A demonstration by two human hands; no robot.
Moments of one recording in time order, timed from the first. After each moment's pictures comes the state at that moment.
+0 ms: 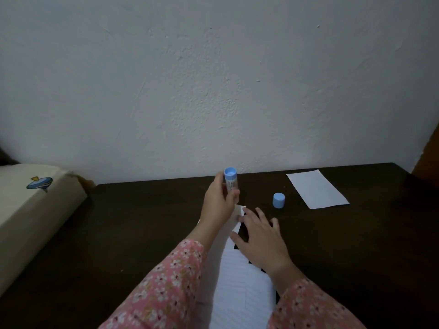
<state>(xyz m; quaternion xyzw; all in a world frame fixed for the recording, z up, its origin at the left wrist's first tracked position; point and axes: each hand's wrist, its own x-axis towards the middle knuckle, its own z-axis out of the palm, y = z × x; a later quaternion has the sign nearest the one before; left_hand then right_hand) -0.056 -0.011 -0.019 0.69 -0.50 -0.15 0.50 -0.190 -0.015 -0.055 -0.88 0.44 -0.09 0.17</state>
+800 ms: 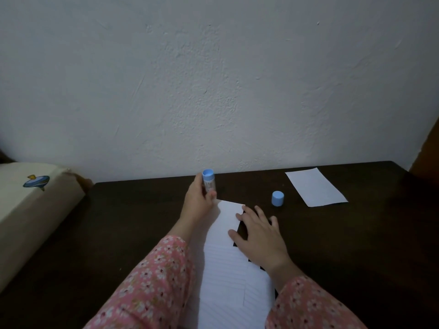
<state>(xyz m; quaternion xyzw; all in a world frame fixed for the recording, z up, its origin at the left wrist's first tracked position) -0.020 0.001 -0.018 0.72 -0.44 -0.20 0.50 -0.191 -0.015 -0.055 -0.87 0.45 -0.09 0.17</state>
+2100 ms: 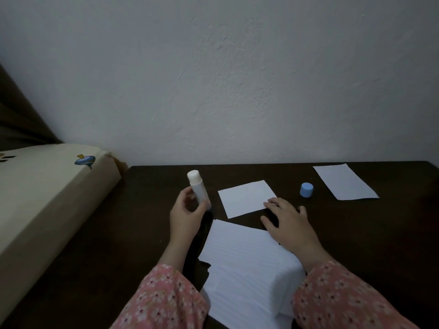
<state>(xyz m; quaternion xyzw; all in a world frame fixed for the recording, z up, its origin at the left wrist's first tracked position) 0.017 0.114 -0.041 0.73 -0.30 -0.15 0.59 -0.192 -0.010 -0.058 -0.88 0.43 -0.12 0.14</state>
